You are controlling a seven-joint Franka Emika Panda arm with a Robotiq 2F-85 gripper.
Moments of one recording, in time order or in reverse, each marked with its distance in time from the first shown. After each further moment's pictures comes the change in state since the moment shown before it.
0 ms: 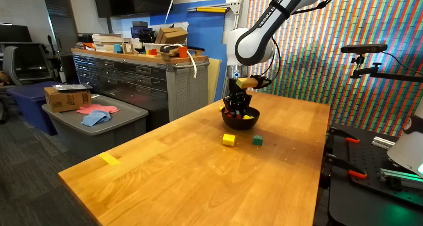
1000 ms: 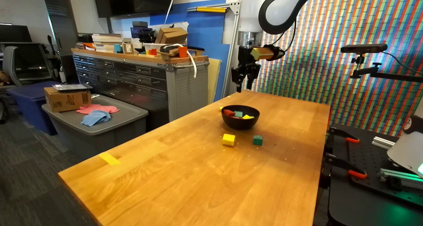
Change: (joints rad) arm 0.050 -0.341 -0.035 -0.193 -0.222 0.008 0.073
